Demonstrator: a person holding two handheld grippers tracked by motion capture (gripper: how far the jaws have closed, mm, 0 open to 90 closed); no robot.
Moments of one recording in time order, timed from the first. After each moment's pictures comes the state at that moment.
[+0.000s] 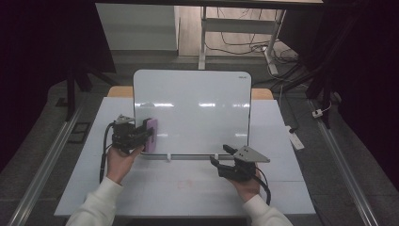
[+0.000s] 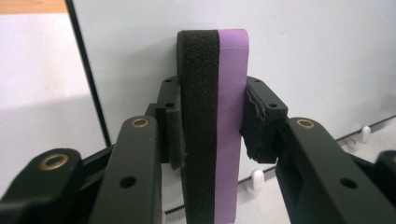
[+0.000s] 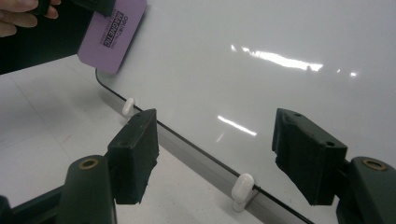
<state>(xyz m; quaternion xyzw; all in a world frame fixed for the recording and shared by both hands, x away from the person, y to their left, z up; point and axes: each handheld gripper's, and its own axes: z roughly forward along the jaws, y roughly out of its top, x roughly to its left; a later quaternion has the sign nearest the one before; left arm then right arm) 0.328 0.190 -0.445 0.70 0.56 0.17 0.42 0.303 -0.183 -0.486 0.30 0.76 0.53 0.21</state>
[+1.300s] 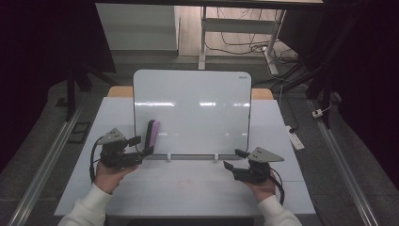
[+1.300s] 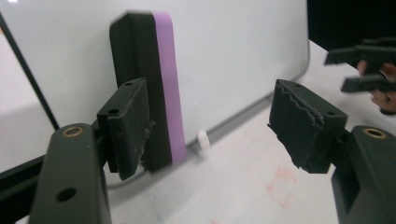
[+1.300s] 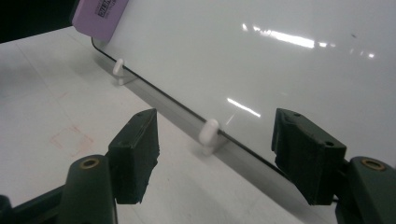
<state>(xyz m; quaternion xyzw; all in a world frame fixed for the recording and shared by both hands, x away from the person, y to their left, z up) 0.275 0.214 -0.451 0.74 0.43 0.12 0.50 0.310 -0.230 -0.495 0.29 0.79 0.51 0.18</state>
